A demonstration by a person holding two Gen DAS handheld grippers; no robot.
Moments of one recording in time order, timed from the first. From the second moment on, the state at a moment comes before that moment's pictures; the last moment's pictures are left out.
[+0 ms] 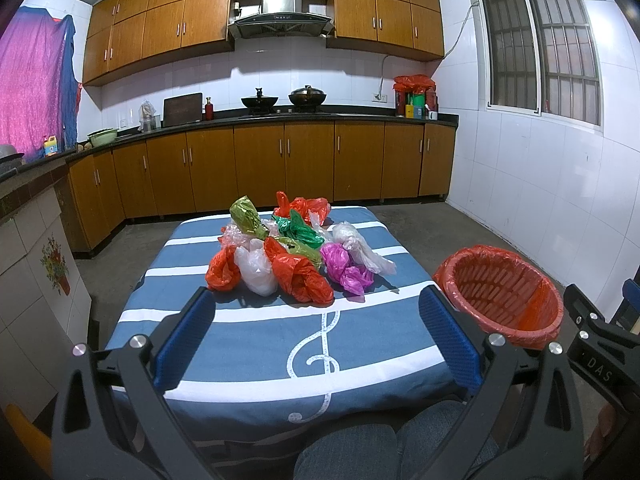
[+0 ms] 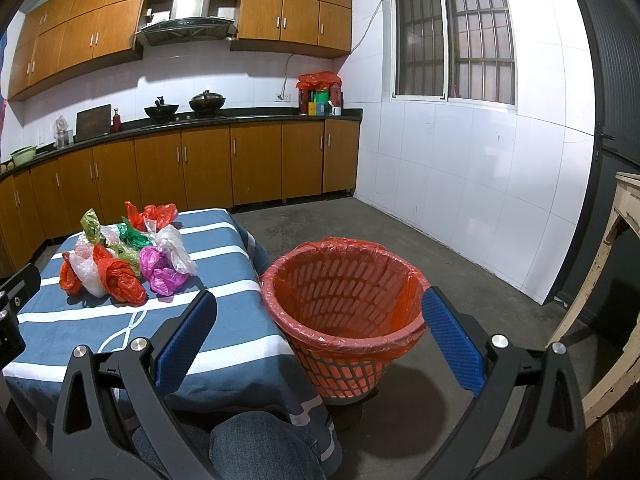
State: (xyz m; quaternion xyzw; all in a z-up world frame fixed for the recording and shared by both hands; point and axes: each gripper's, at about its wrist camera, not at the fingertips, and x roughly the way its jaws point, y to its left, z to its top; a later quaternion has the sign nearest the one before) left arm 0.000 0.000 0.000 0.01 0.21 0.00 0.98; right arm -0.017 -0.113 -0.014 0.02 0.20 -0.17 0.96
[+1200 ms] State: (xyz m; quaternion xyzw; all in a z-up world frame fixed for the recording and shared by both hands) left arm 0.024 0.031 -0.022 -0.01 0.23 0.03 0.97; right arm 0.019 -0.097 -0.017 0.00 0.20 -0.13 0.97
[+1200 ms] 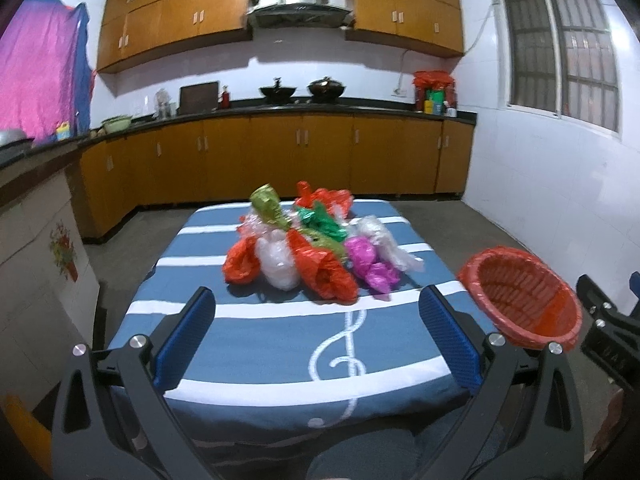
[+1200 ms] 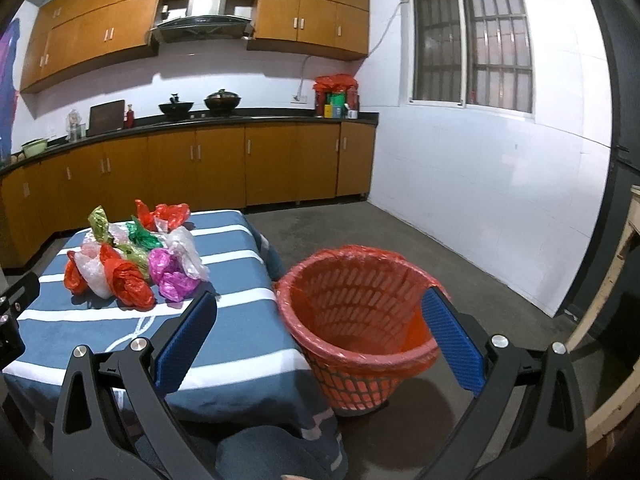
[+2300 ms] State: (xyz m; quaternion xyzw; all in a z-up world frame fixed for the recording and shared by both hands) left arm 0.163 0.156 -0.066 -0.07 0.28 0.14 0.95; right arm 0.288 -0.016 -0.065 0.01 0.34 0.05 0.94
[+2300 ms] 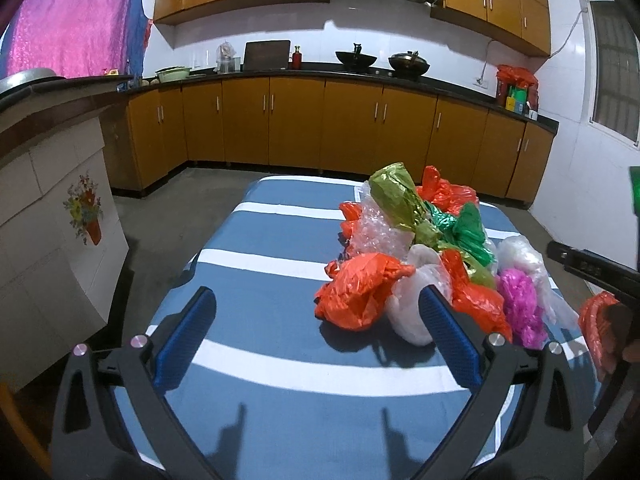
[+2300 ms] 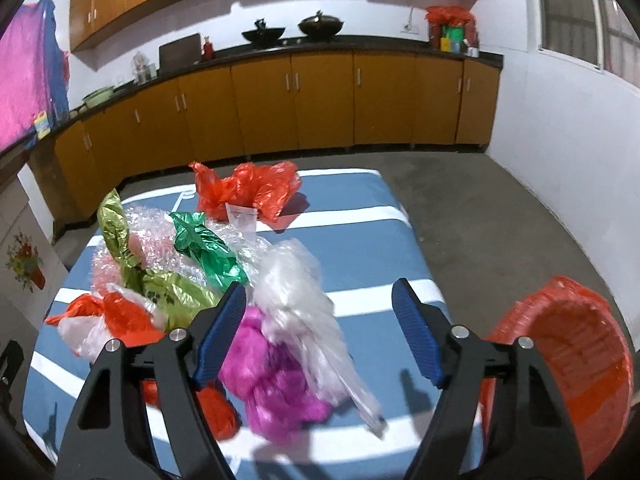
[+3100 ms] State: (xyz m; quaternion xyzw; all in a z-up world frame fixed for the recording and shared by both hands) left arm 0.200 0.136 -0.071 -0.06 0.29 0.08 0.95; right arm 0.297 -0.028 -0.093 0.03 0.39 0.08 0.92
